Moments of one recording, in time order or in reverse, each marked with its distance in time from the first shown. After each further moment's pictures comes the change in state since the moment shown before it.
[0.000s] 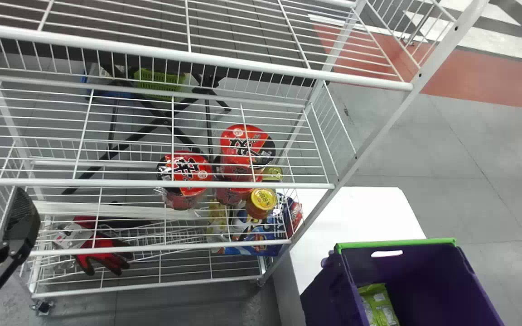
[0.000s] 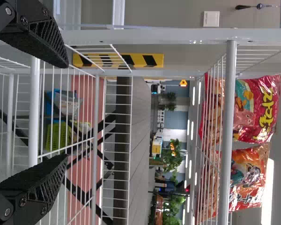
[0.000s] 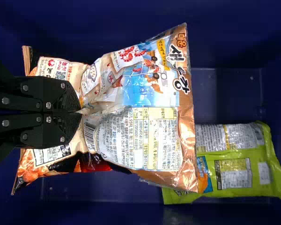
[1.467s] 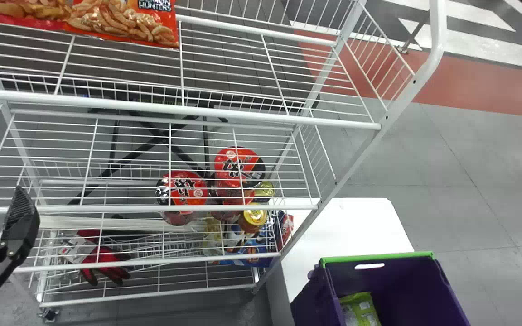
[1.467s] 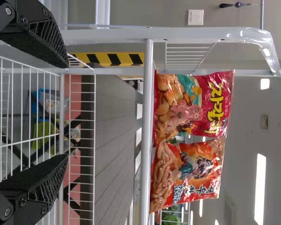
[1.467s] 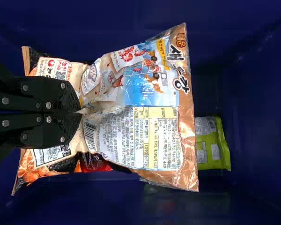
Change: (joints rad) left arm 0.026 0.002 0.002 -0.051 -0.015 0.021 -0.002; right arm -0.004 0.010 -0.043 -0.080 -0.014 0.040 0.024
